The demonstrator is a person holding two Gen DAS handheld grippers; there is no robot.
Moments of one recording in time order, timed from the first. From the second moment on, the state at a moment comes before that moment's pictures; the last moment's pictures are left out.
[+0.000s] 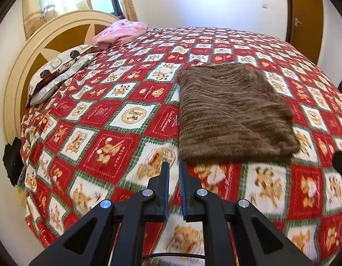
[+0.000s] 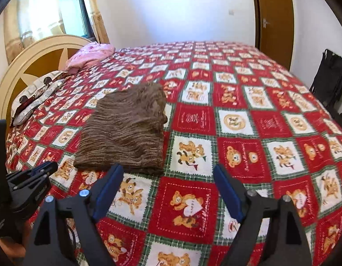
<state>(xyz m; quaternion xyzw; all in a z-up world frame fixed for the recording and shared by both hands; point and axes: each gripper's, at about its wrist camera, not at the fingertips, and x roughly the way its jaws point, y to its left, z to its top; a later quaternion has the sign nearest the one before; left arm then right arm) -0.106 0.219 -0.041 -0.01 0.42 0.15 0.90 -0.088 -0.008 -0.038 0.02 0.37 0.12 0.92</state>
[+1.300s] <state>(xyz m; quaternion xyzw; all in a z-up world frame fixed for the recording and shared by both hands) -0.268 0.190 0.080 0.01 0.22 0.17 0.96 -0.236 -0.017 0.063 0.04 0.13 0.11 0.98</state>
